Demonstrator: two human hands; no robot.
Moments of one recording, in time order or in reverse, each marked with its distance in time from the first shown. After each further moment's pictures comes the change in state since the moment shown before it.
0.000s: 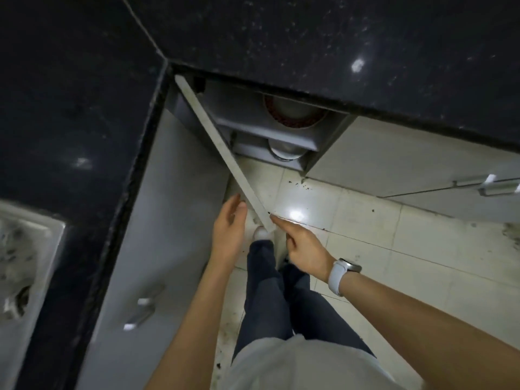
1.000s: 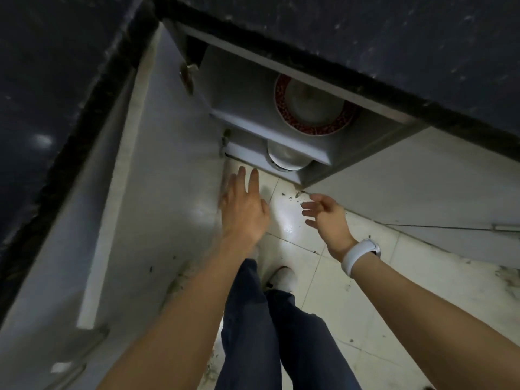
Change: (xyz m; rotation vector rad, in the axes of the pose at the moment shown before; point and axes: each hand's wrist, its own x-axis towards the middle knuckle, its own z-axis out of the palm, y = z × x) left_hand 0.144 -0.045 0.057 0.898 -0.007 0.341; right_hand 0.142 0.076 -0.025 0.583 0.406 0.356
